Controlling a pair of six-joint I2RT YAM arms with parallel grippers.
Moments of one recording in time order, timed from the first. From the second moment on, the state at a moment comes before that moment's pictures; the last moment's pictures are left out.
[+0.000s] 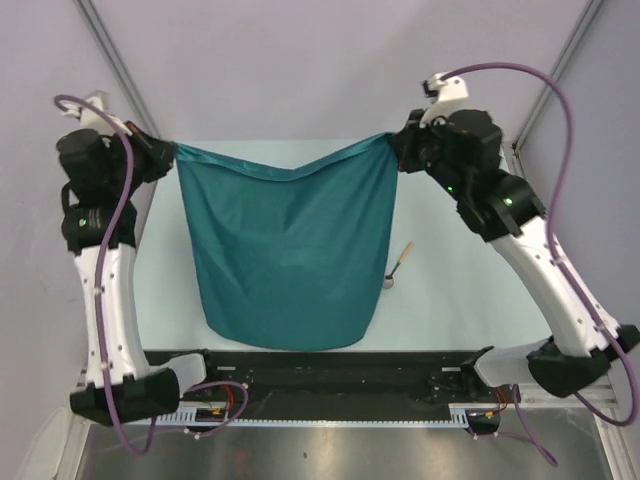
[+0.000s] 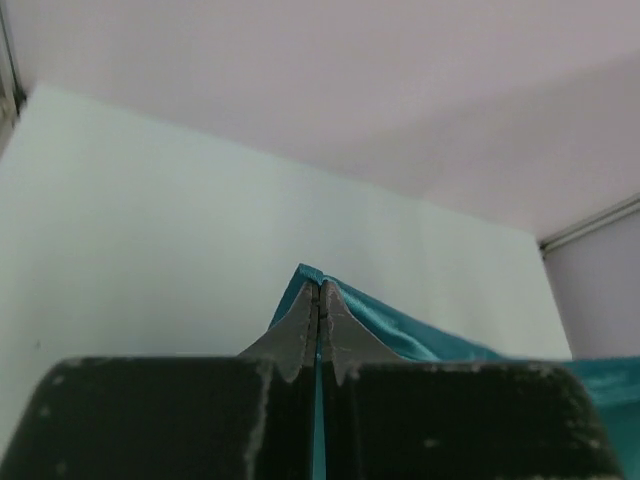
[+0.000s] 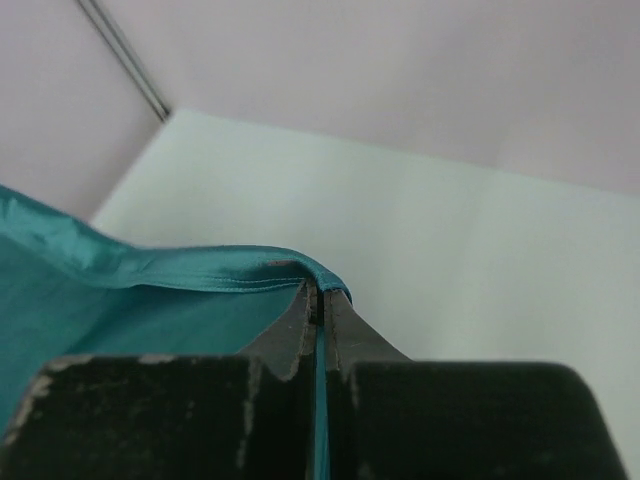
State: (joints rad) left arm 0.21 1.10 1.57 -0.56 0.32 -0.42; right arm 0.62 1.29 1.77 -0.54 0.17 0.20
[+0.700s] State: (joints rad) left arm 0.21 0.86 1.72 -0.72 0.19 -0.34; right arm 0.77 1.12 1.73 -0.56 0.26 0.04
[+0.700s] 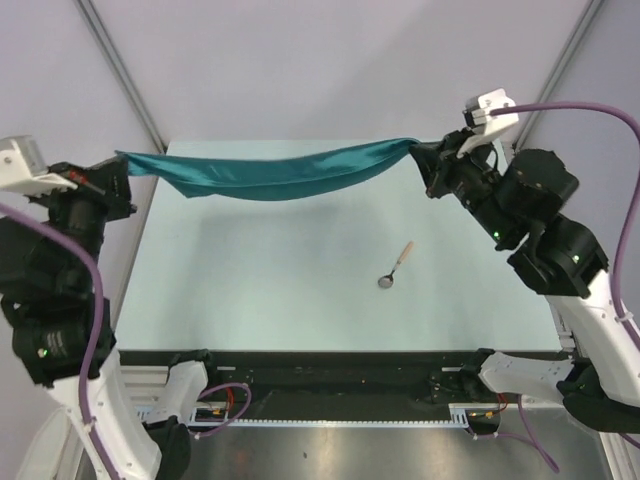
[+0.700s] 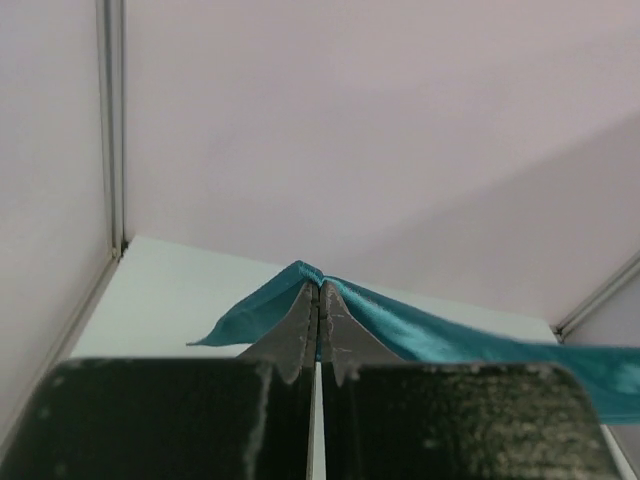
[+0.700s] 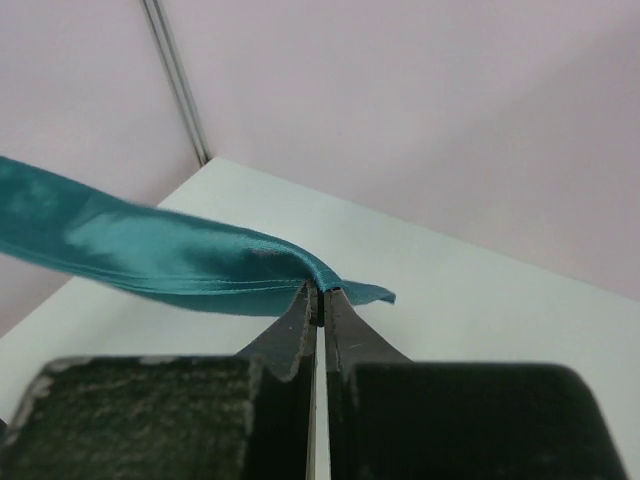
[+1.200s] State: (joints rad) left arm 0.21 1.09 1.69 -0.62 0.18 -0.34; right arm 0.55 1.36 1.77 -0.40 0.12 0.02
